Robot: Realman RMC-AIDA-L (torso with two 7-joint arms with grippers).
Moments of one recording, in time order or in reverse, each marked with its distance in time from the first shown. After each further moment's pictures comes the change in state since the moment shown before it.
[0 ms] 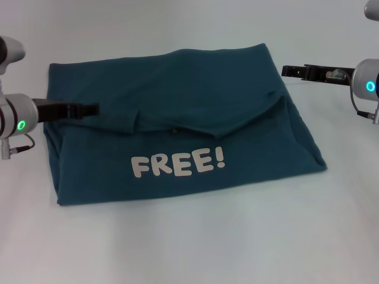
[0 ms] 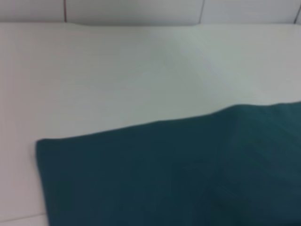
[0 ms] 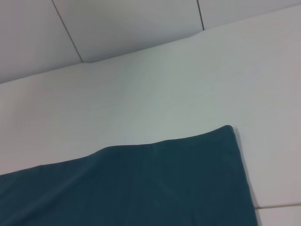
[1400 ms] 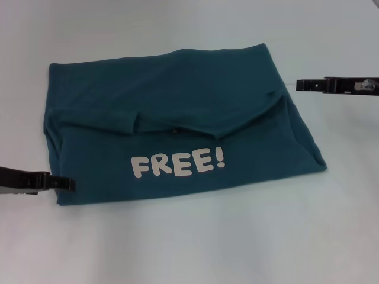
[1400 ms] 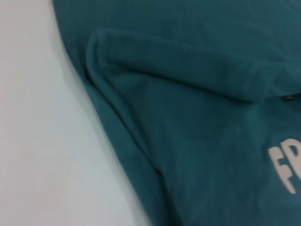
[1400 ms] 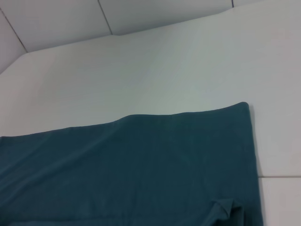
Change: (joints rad) left arm 0.183 -0.049 -0.073 0.465 0.322 0.723 -0.394; right arm -0.117 -0.018 0.002 -0.220 -0.008 -0.307 -0.008
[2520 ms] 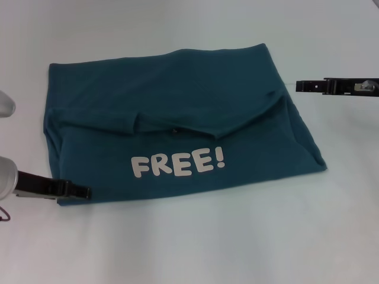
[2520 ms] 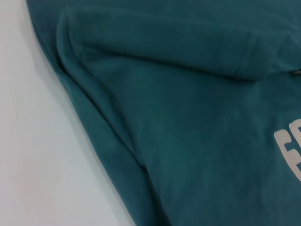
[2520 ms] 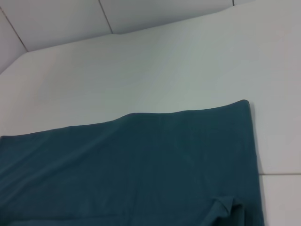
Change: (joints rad) left arm -0.019 -0.012 0.123 -0.084 0.024 -0.105 -0.031; right arm -0.002 0.002 0.001 0.000 0.000 -0.001 0.001
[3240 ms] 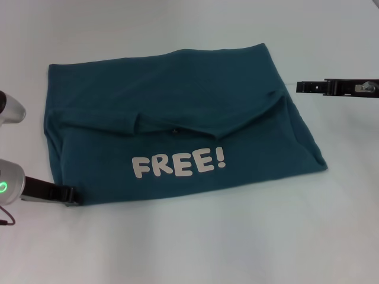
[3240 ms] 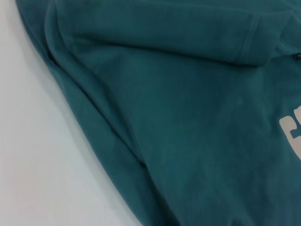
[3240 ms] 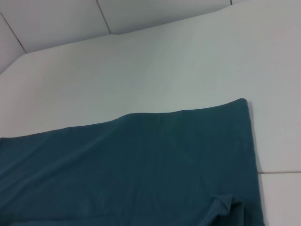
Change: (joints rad) left arm -0.010 0.002 0.030 -0.051 0.009 -0.039 0.017; right arm -0.003 0.004 0.007 0.000 0.000 0.000 0.000
